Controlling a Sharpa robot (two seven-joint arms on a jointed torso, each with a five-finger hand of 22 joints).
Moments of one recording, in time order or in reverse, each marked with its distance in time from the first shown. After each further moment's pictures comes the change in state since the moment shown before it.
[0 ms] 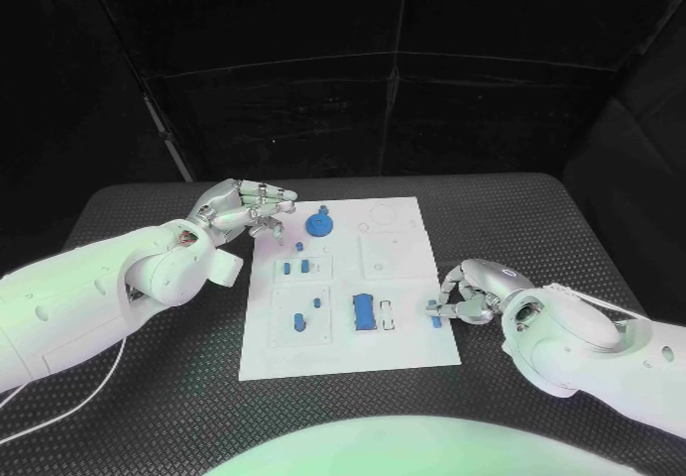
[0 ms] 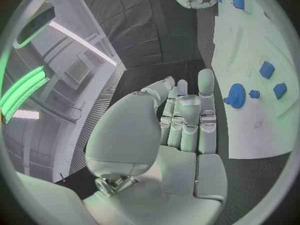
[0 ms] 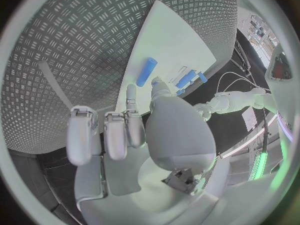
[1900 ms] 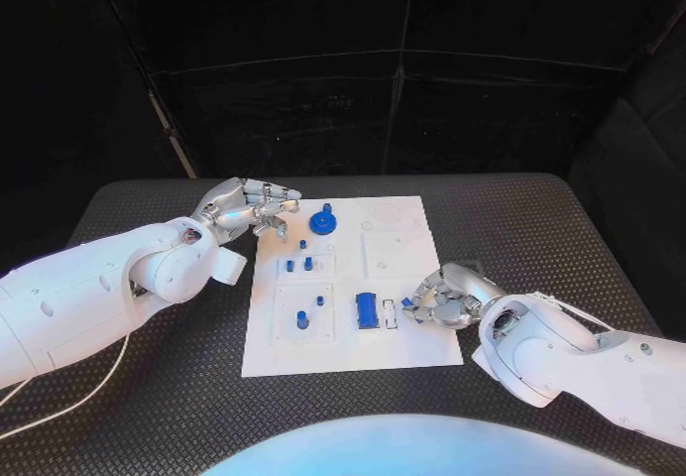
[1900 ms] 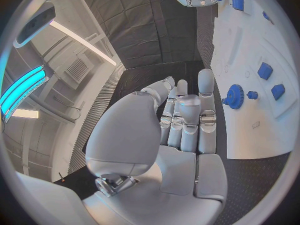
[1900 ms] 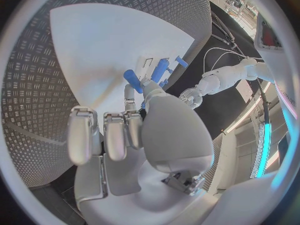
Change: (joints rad) left arm -0.001 -0.002 0.000 0.003 0.000 0.007 -0.006; left_hand 0.000 0.000 0.000 0.000 0.000 0.000 0.000 0.000 0.000 0.000 0.000 0.005 0.002 0.000 0.000 0.000 -0.001 0.000 0.000 0.000 -0.004 -0.002; right arm -0.012 0.075 0.001 0.031 0.244 -0.112 0.070; right_hand 0.122 0.051 0.224 -0.074 0.032 0.043 -0.008 -0.079 -0.017 0.004 -0.004 0.000 0.000 0.000 0.000 0.000 0.001 0.000 0.000 0.000 0.004 0.000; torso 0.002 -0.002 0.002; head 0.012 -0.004
